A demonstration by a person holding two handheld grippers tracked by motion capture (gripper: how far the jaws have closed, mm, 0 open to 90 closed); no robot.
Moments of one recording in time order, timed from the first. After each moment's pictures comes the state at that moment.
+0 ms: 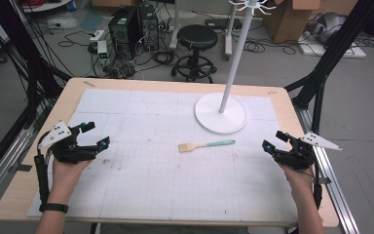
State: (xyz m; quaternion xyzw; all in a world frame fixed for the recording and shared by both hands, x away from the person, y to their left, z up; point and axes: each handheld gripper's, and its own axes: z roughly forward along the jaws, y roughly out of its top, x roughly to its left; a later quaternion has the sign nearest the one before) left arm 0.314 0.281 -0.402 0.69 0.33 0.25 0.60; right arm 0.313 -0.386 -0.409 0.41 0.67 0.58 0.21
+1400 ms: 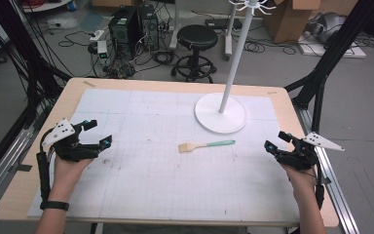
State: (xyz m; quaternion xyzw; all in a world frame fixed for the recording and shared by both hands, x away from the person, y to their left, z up) left arm 0.320 0.272 -0.396 0.70 0.31 0.24 0.59; right arm 0.311 -0.391 -0.409 0.41 0.67 0.58 0.21
